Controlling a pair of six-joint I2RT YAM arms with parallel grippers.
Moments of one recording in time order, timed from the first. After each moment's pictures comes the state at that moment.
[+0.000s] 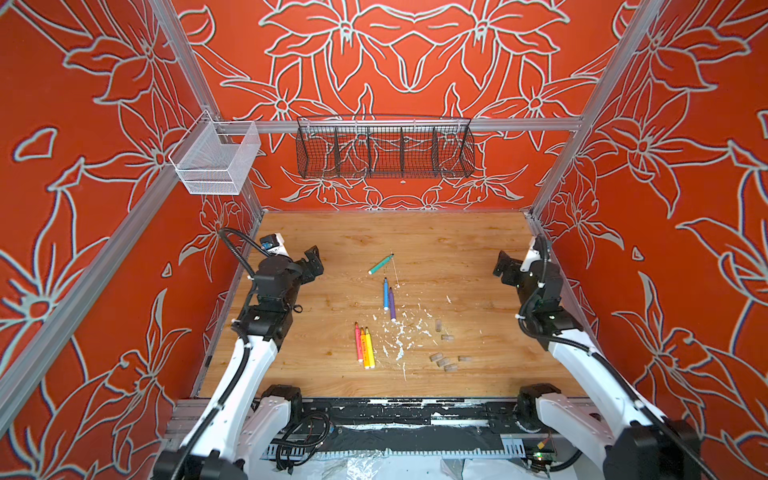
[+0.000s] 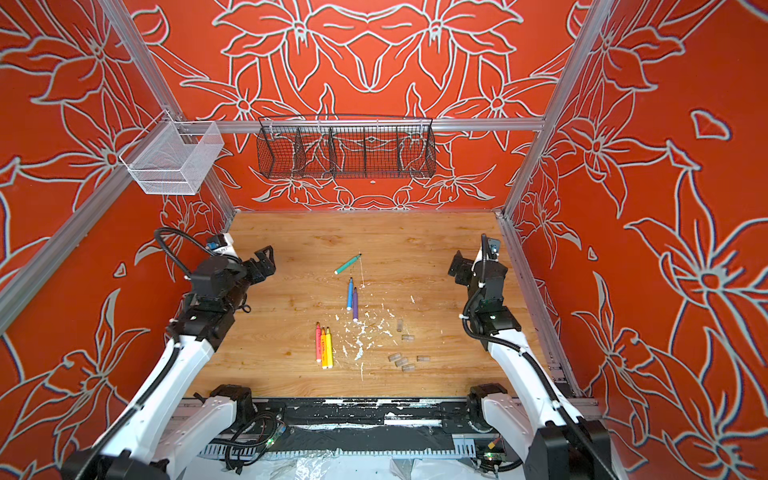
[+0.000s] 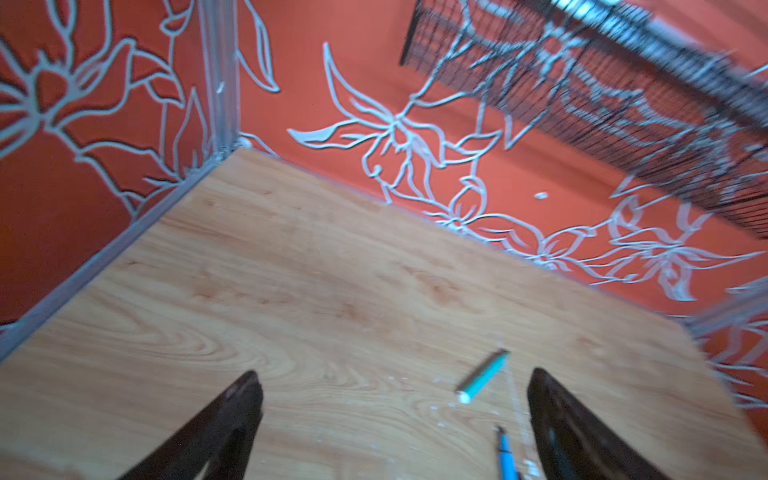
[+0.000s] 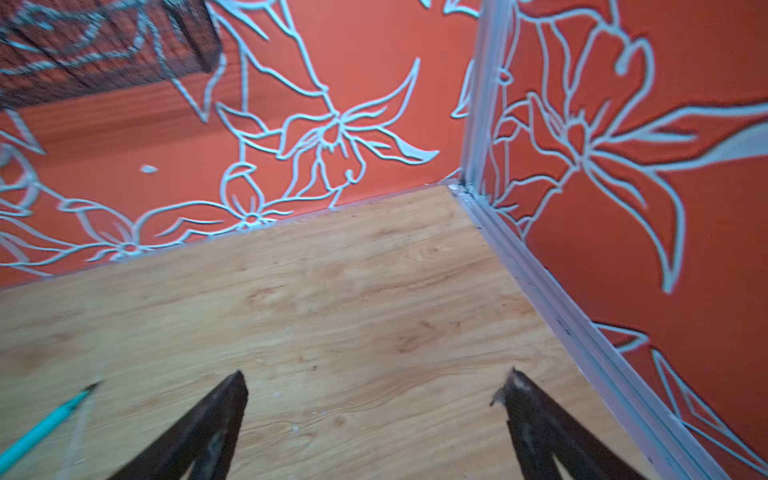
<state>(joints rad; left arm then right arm) -0.04 0.82 0.79 -0.24 -0.07 -0.49 0.11 0.93 0.70 -0.03 0.24 0.27</state>
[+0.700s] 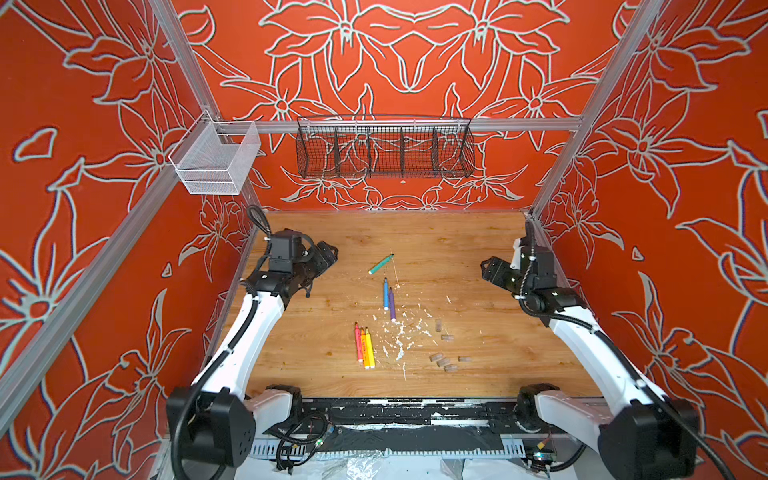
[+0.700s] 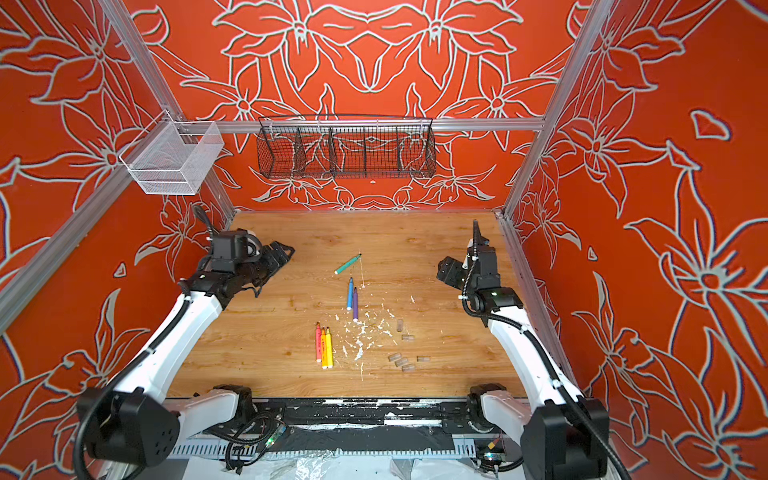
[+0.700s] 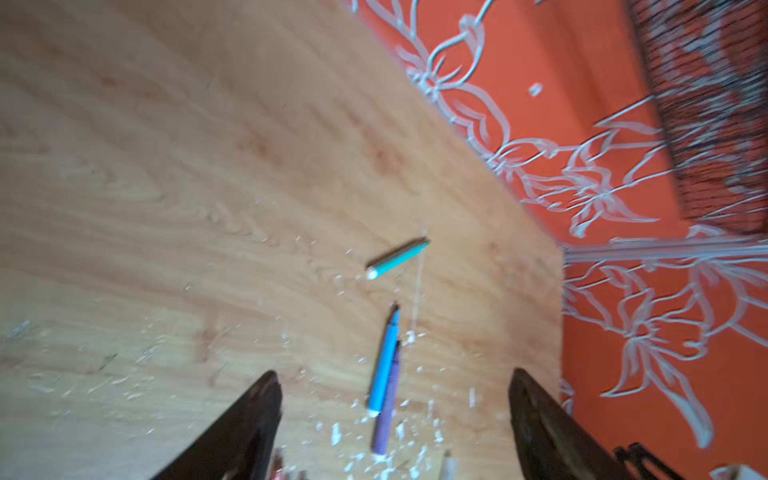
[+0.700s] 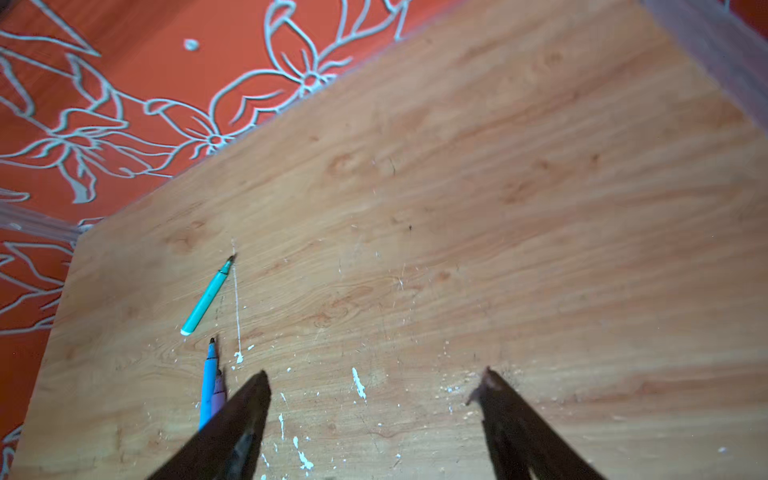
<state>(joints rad) -0.07 1.25 1.00 -0.51 0.21 -0.79 0.11 1.12 0.81 -0.39 -0.05 0.54</state>
